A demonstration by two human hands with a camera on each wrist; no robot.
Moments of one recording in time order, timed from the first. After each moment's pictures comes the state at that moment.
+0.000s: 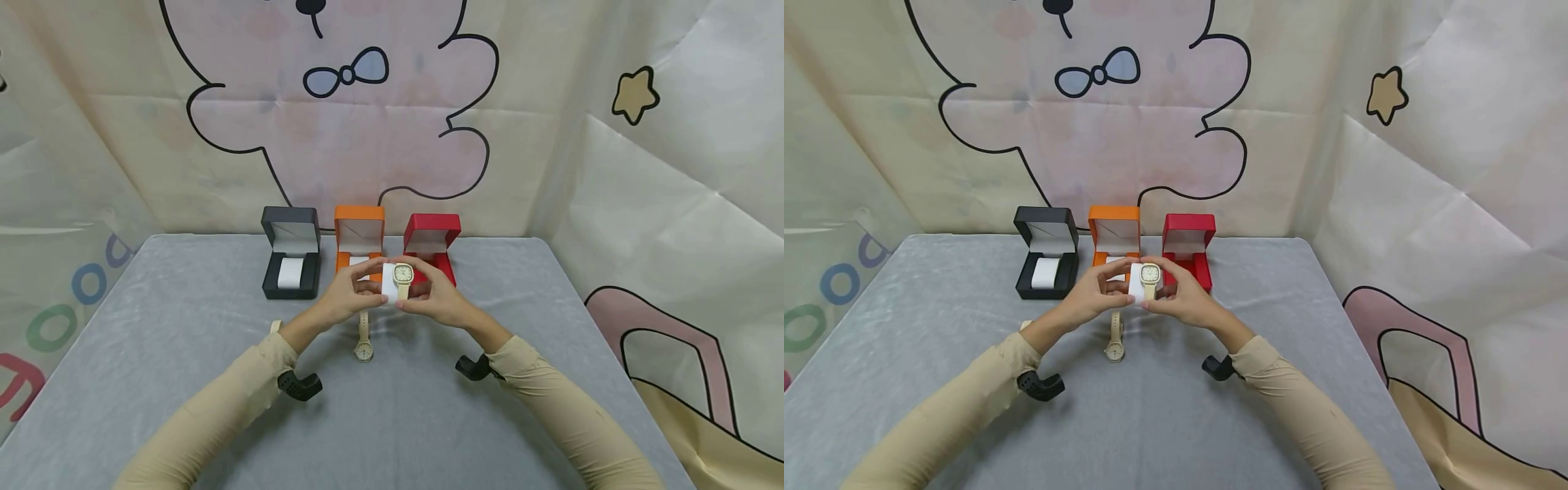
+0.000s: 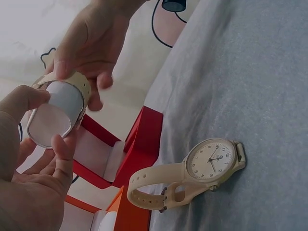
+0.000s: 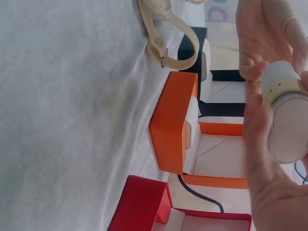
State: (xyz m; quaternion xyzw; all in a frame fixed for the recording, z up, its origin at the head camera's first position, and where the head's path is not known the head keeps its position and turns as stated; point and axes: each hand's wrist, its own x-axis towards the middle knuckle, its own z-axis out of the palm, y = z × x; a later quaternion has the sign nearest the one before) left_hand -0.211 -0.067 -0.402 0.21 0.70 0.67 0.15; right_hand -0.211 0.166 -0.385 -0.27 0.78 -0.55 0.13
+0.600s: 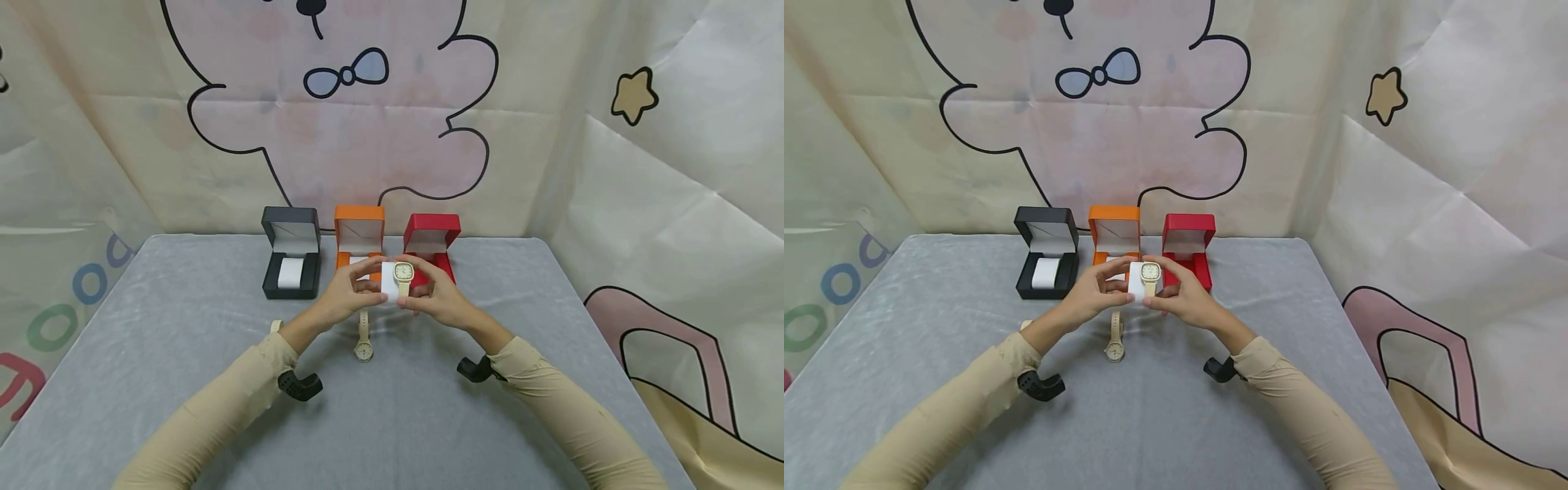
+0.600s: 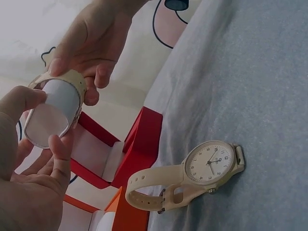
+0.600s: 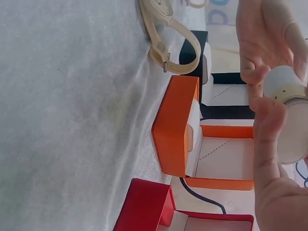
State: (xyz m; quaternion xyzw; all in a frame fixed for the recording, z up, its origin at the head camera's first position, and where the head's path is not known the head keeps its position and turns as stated) left_hand -0.212 -0.068 -0.403 0.22 0.69 0.67 0.13; right_hand -0.210 0.168 -0.385 -0.27 0.77 -0.57 0.12
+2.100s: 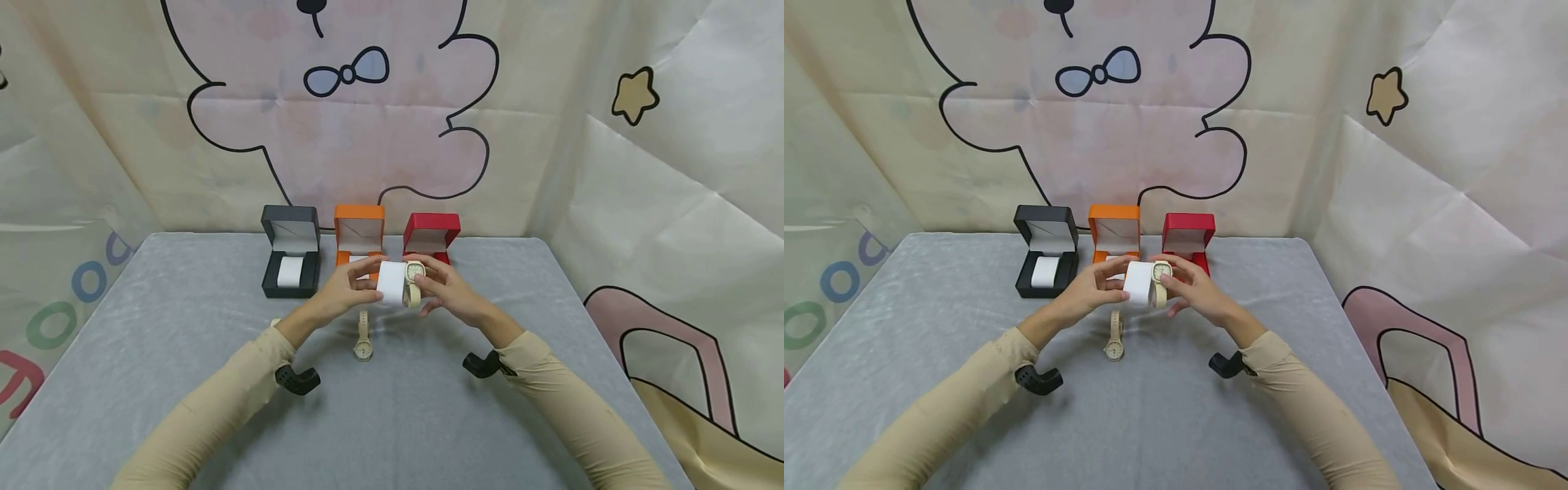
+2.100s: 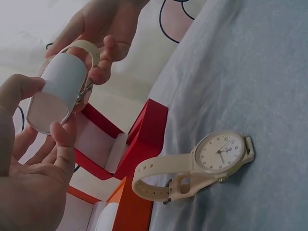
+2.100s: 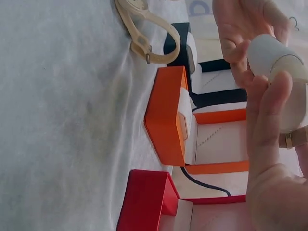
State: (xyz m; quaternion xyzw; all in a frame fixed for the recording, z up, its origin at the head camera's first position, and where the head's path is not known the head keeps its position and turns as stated) left_hand -0.216 -0.073 -0.402 0.22 0.66 0.70 0.18; right_hand -0.215 0.186 -0.378 -0.19 0.73 -0.62 0.22
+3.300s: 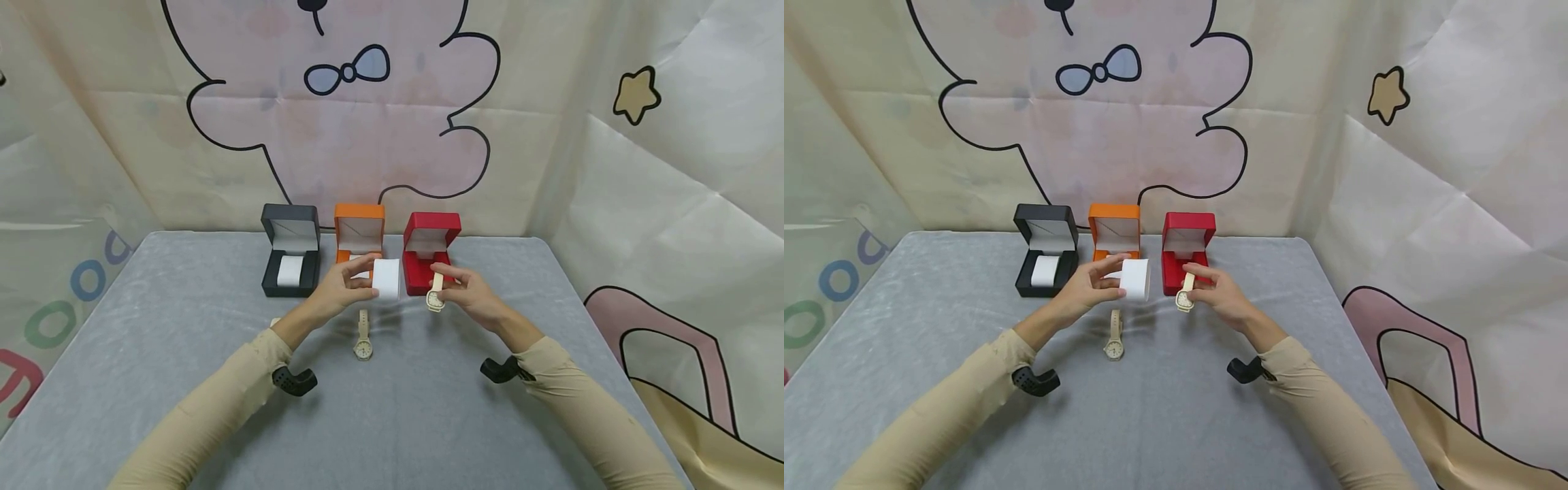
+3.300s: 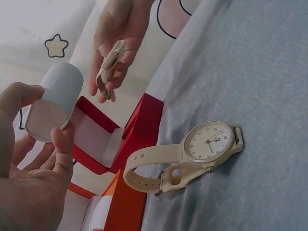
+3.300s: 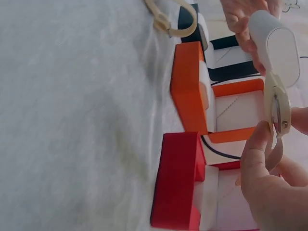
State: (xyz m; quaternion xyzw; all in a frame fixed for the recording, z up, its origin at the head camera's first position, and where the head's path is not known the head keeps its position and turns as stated) left_hand -0.217 -0.081 -0.410 0.19 0.68 0.69 0.16; right_hand -0.216 0.225 -0.398 -0.12 0.74 -0.63 0.20
